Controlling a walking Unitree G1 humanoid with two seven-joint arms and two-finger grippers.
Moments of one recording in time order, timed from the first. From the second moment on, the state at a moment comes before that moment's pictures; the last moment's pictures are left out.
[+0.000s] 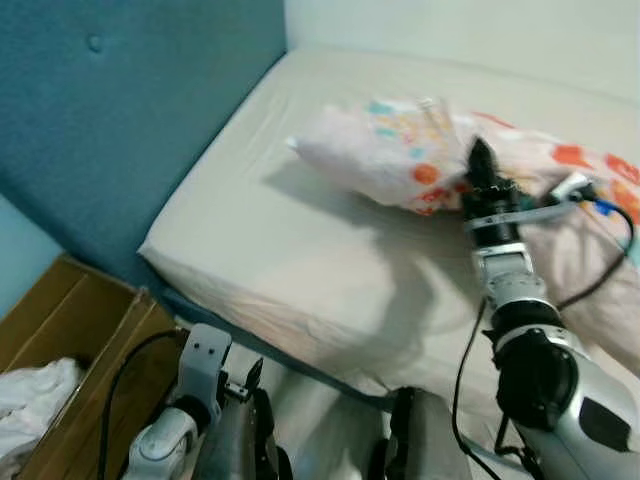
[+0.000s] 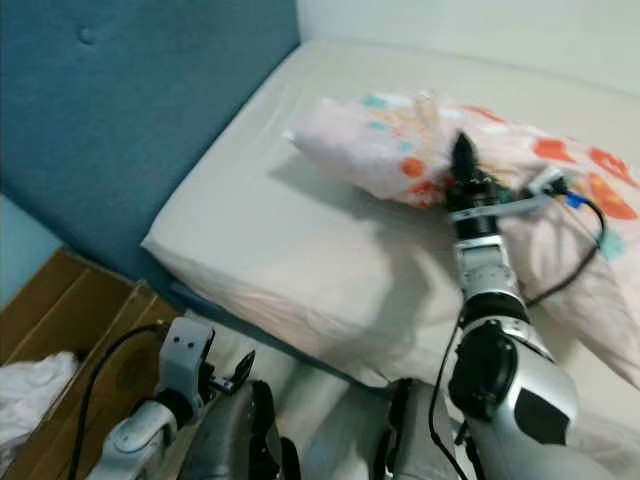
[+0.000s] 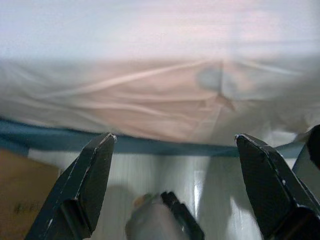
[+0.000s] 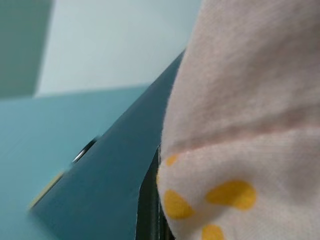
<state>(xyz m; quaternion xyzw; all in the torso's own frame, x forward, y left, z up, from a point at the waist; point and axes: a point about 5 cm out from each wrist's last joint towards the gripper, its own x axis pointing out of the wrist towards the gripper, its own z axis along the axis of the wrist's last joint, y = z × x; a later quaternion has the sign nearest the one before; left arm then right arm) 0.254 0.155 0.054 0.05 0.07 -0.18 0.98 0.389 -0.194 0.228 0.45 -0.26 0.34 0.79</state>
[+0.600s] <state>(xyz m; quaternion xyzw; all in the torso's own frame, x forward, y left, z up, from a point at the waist) 0.257 0.153 0.054 0.04 0.07 -0.17 0.98 0.361 -0.099 0.171 0.16 0.03 0.65 0.75</state>
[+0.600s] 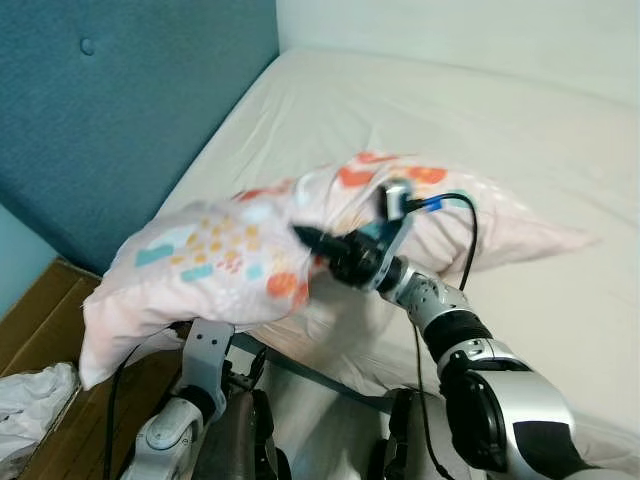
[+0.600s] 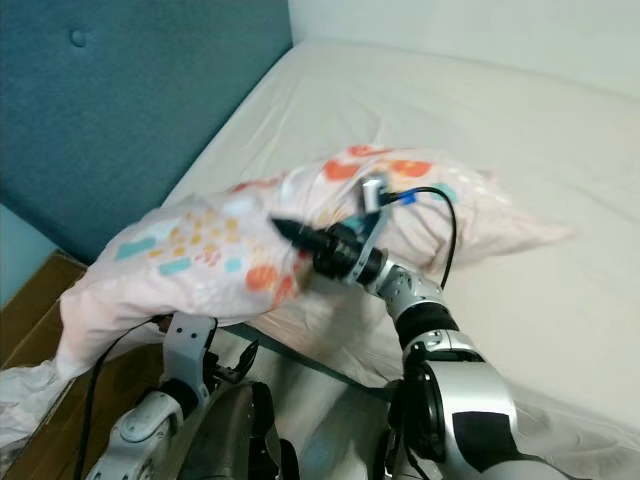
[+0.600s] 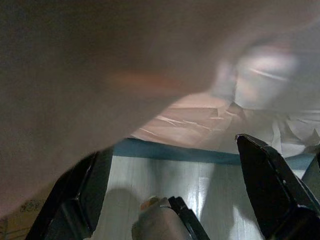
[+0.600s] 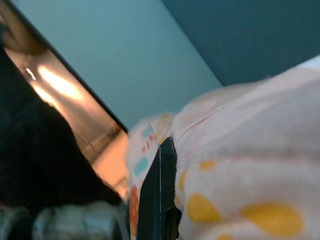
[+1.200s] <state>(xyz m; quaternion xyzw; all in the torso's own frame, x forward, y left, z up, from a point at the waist) 0.266 0.142 0.058 0.03 0.06 -0.18 0.98 0.383 -0.265 0.164 -0.14 0.09 -0.01 0.99</state>
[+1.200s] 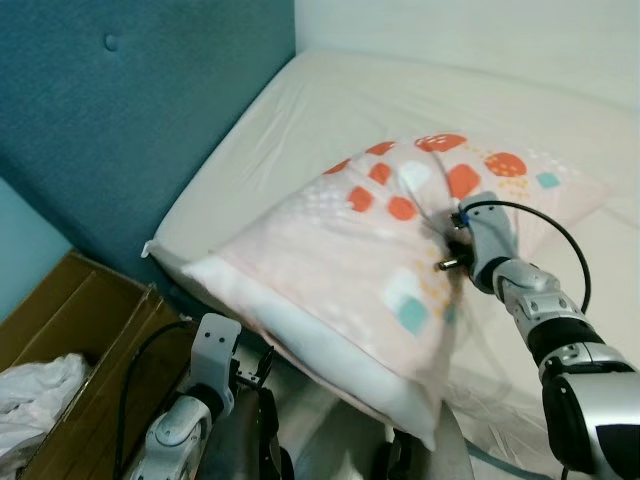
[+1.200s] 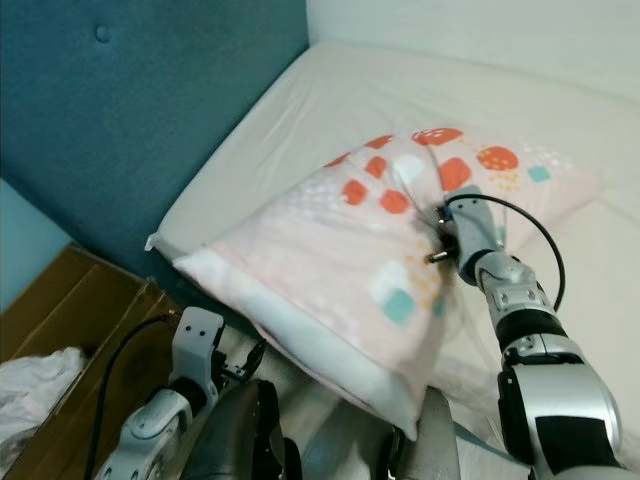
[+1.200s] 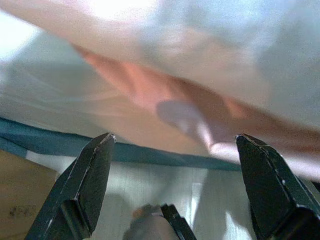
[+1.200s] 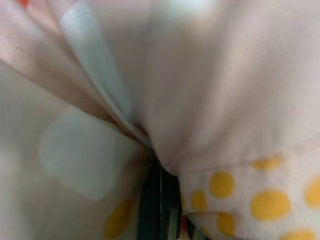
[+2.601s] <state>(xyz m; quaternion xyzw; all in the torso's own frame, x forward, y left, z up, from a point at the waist) 0.289 0.133 0.057 -0.02 0.05 -0.17 0.98 0.366 -0.285 0.136 -0.06 0.10 -0.17 0.98</state>
